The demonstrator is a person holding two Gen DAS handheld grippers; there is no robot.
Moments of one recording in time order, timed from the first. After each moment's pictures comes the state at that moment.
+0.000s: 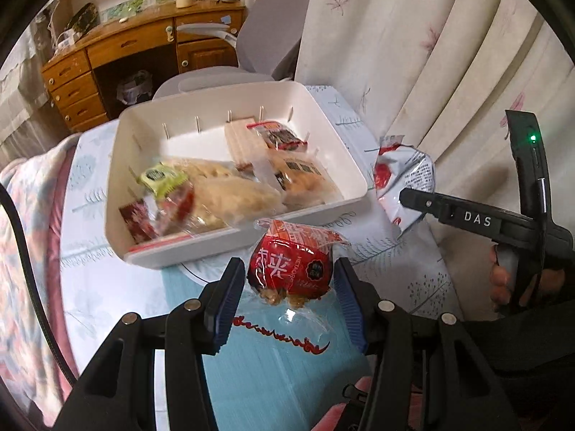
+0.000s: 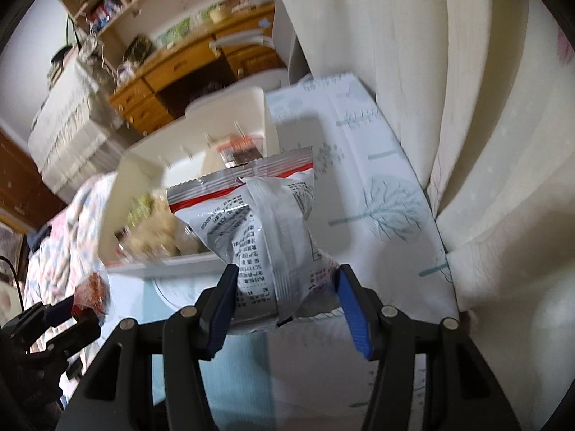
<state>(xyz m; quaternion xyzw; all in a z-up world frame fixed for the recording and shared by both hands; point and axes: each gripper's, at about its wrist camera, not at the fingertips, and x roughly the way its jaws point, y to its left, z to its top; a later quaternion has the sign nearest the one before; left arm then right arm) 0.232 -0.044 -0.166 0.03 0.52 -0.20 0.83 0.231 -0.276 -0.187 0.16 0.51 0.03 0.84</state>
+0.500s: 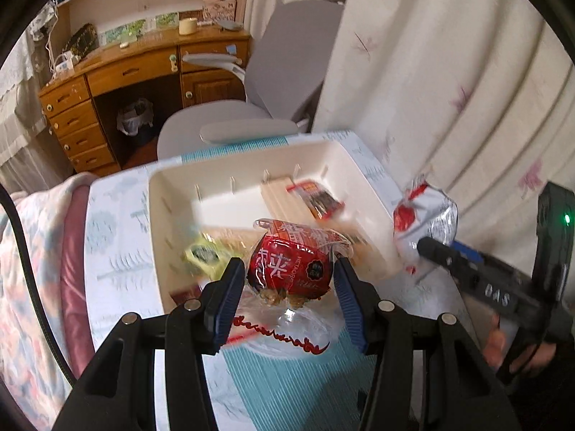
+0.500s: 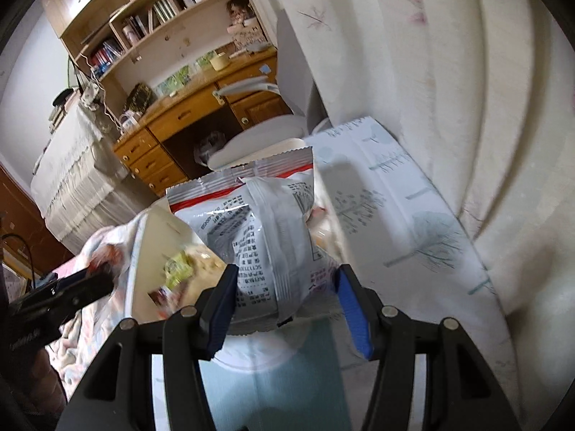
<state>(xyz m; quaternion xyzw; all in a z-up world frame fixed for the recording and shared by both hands) 0.319 0.013 -0.136 0.02 0.47 -0.22 0.86 0.254 -0.215 -0.162 0.20 0.43 0.00 0.88</state>
